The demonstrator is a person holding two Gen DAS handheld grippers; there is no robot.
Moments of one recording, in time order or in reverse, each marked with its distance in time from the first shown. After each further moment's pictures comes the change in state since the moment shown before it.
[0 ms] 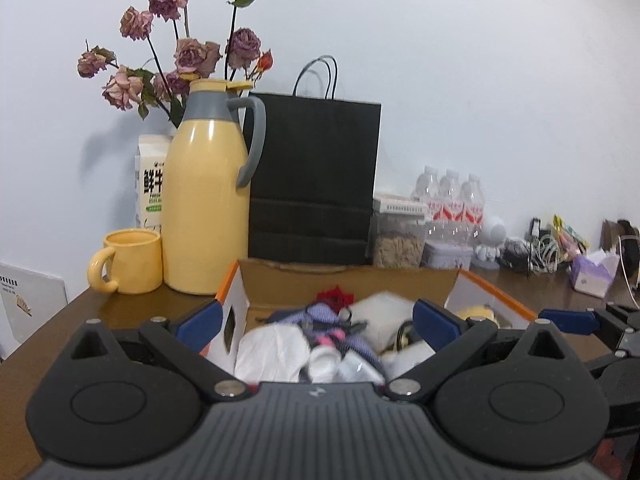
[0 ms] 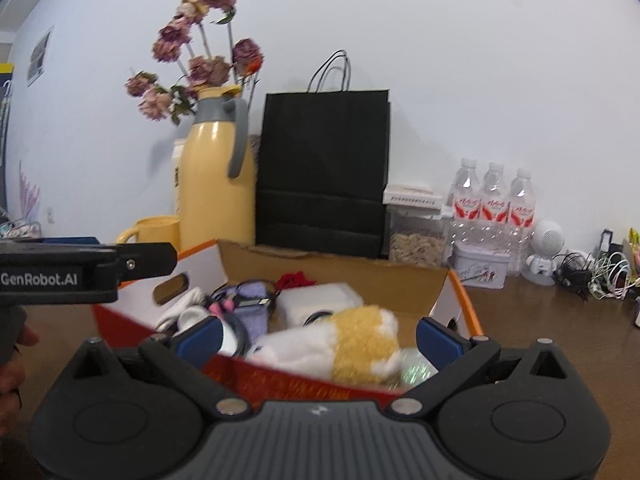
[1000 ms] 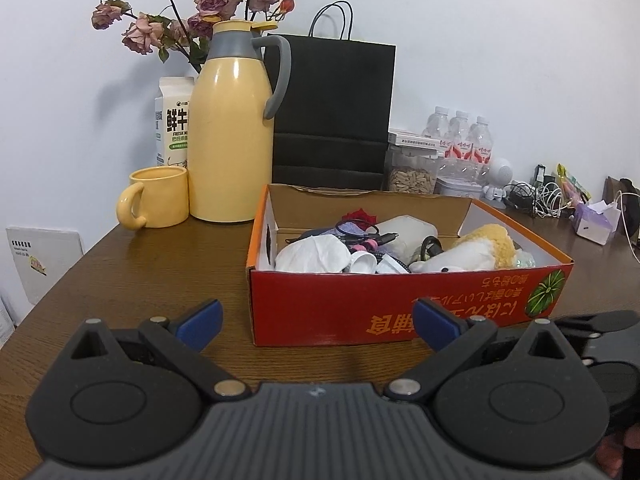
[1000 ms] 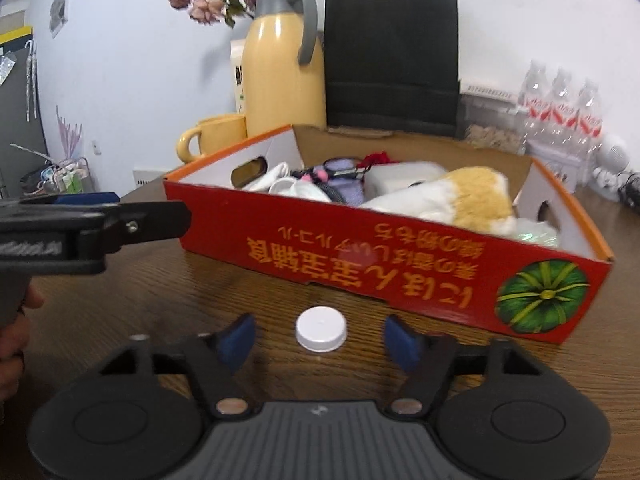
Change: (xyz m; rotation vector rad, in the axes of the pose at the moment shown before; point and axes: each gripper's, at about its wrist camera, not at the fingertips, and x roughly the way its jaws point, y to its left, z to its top) left arm -0.026 0.030 -0.028 0.008 0.161 0.012; right arm 0.013 0.043 -0.038 0.017 0.311 0.167
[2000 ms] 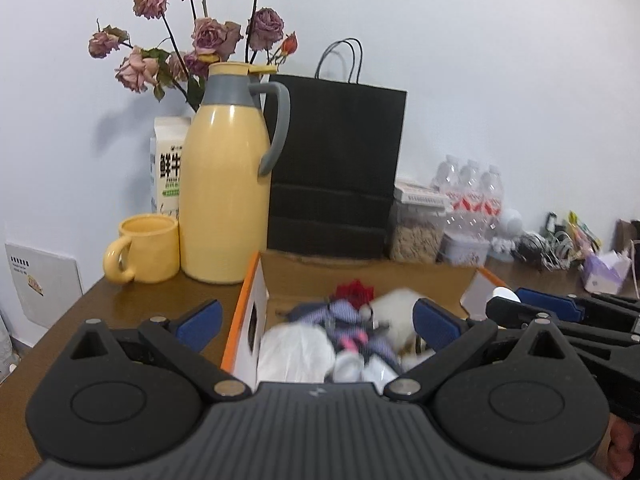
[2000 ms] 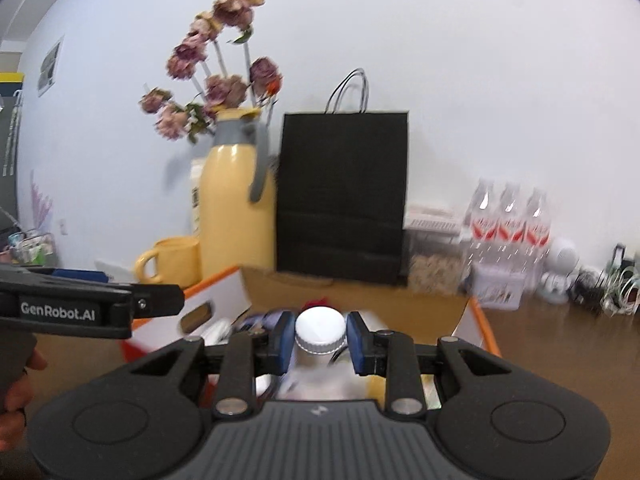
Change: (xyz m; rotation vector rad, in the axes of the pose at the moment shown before) left arm 0.030 -0.018 0.066 -0.057 -0.086 0.031; right arm -0.036 -0.025 0.064 -0.022 -0.352 -0.150
